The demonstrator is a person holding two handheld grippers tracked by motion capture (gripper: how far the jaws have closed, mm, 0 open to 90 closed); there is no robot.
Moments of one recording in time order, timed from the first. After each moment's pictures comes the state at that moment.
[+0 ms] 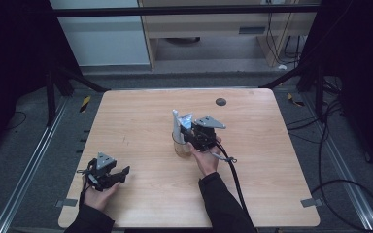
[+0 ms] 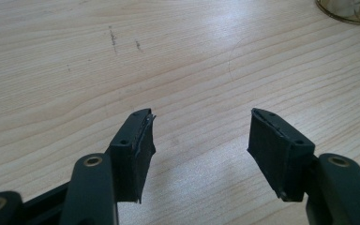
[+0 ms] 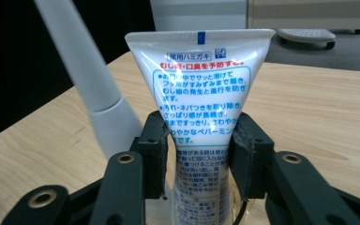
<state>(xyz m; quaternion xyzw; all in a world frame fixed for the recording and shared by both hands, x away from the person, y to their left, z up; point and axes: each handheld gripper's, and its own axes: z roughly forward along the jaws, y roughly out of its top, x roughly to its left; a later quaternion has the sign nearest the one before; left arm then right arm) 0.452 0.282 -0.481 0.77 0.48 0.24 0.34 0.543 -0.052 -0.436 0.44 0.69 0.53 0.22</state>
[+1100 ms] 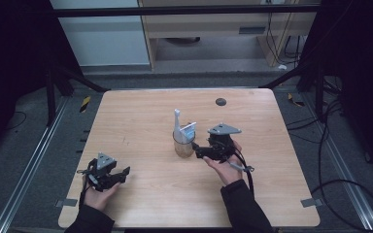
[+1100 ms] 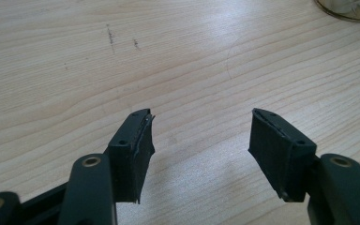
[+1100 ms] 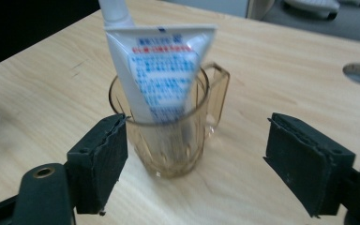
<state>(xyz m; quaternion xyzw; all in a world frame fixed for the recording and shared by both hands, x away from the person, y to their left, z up) 0.452 0.281 -0.481 0.77 0.48 0.24 0.34 0.501 -0.101 -0.417 0.43 0.76 0.45 0.20</state>
